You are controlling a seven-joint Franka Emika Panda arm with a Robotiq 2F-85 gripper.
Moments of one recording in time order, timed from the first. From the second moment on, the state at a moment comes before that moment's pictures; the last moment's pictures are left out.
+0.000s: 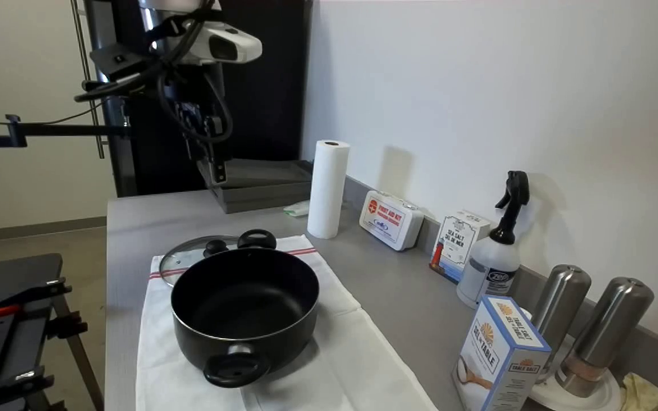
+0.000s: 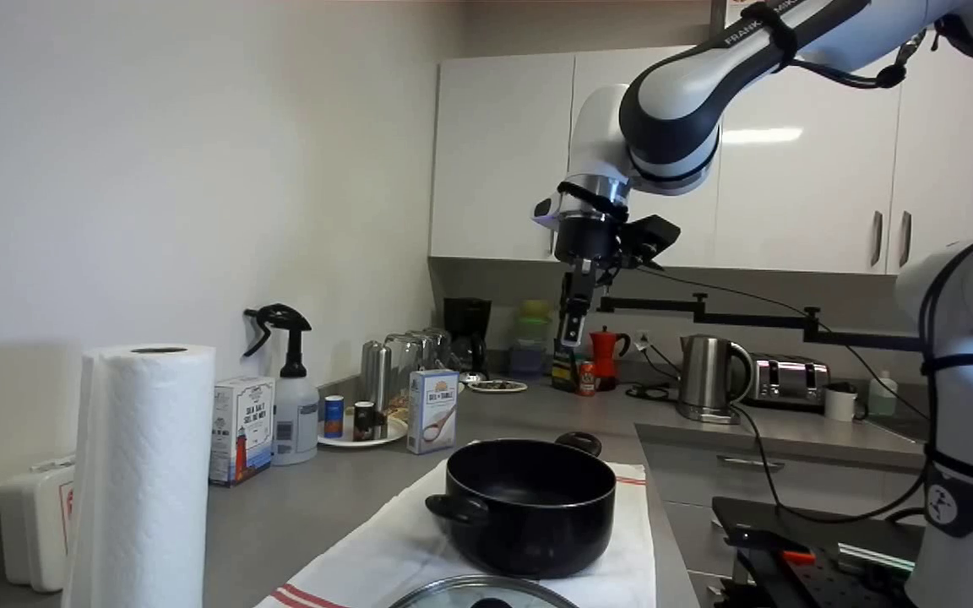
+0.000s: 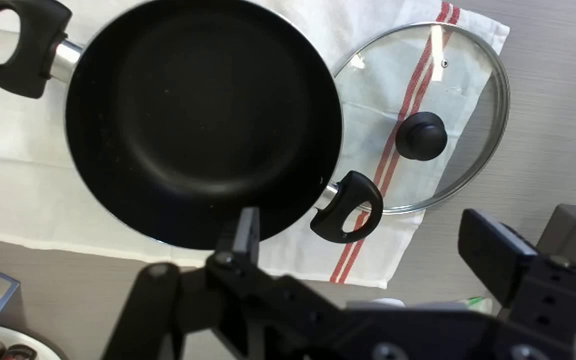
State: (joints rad) arm 0.04 -0.33 -0.19 -2.55 0.10 2.33 -0.34
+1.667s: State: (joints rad) arm 0.11 0.01 0.14 -2.52 -0.06 2.51 0.11
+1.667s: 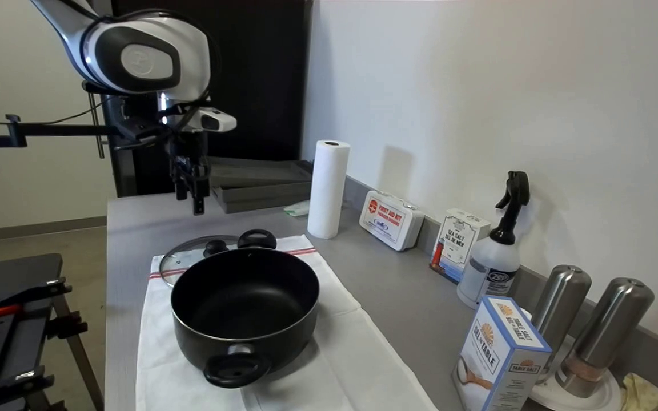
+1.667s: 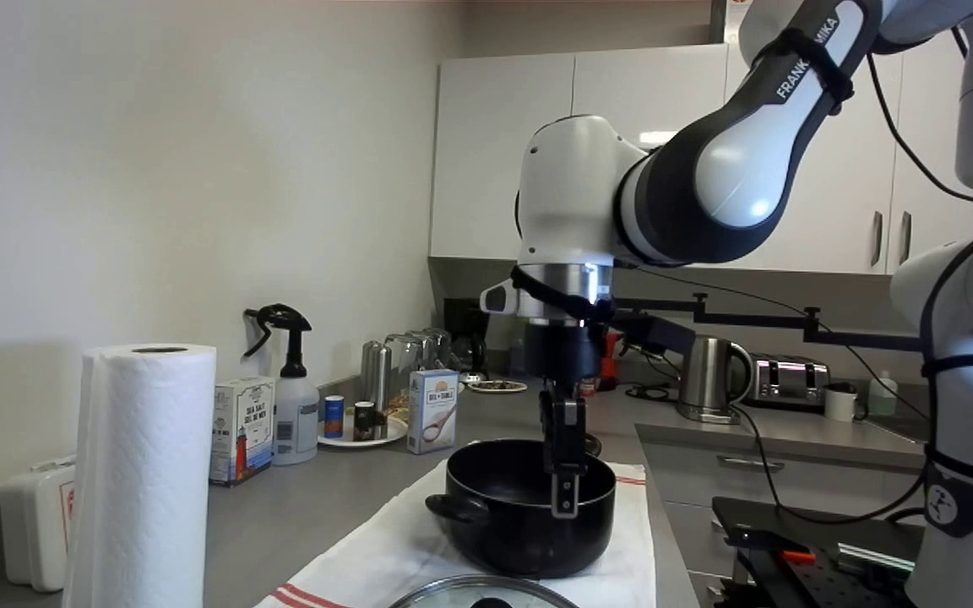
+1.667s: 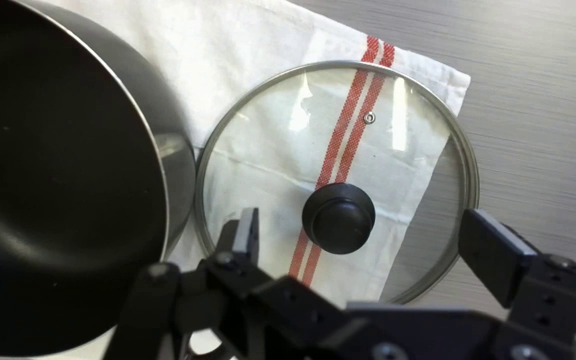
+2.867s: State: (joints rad) arm 0.12 0.41 0.13 -2.26 0.02 2.57 0.07
